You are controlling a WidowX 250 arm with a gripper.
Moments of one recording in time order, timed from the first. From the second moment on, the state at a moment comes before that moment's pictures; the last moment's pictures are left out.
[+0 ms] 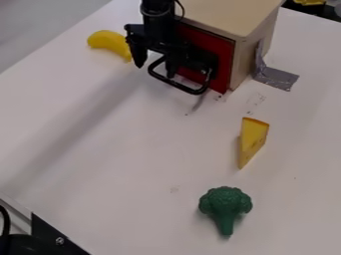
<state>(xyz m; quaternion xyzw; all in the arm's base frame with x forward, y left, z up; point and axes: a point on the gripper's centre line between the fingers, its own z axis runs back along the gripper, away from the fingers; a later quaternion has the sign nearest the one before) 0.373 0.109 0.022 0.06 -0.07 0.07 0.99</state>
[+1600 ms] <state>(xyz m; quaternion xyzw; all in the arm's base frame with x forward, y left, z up) 0.358 0.075 0.059 0.01 -0.02 0.04 1.00</state>
